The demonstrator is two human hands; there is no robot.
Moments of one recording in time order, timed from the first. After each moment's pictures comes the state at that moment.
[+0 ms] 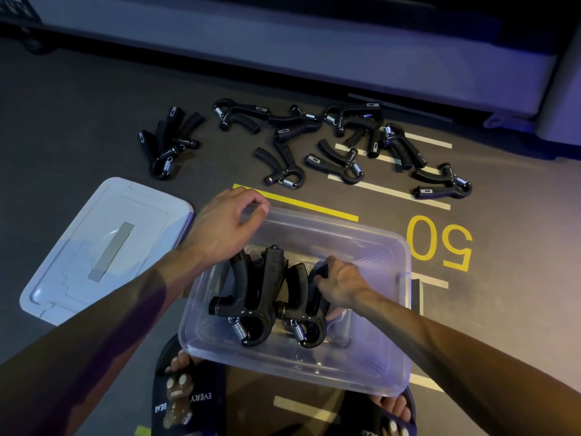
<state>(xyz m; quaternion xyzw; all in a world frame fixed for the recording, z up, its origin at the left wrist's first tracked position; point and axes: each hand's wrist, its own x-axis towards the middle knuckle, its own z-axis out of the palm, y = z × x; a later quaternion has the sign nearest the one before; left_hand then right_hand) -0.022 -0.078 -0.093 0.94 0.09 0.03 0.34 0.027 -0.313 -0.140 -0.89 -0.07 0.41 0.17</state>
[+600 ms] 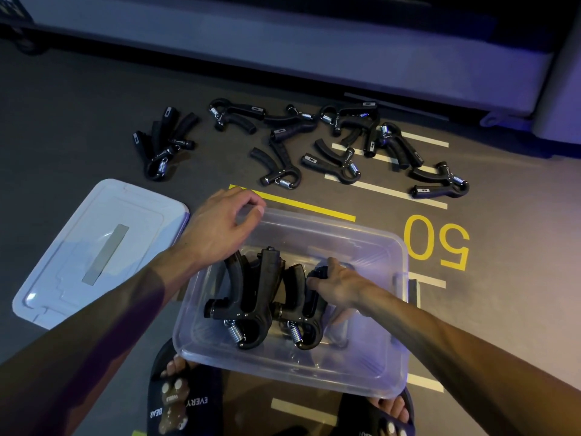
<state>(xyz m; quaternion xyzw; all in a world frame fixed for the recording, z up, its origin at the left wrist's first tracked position) -0.020 -0.073 -0.093 0.94 0.08 0.00 0.33 0.031 -0.315 -0.117 -0.82 0.01 0.54 0.18</state>
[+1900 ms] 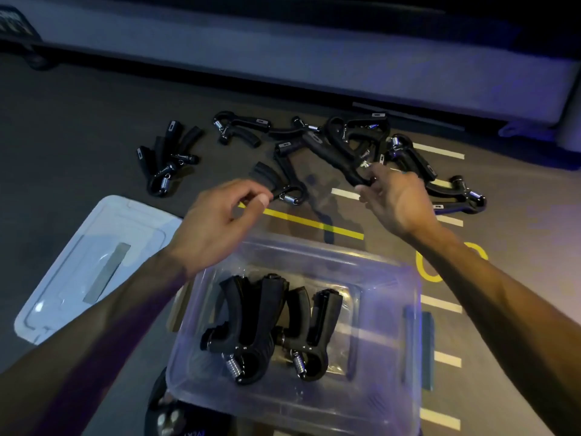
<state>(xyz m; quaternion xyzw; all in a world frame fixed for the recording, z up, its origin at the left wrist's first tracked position) 0.009 -0.072 -0.053 0.90 0.09 0.06 0.41 0.190 -0.330 -0.100 -0.93 -0.29 0.06 0.23</state>
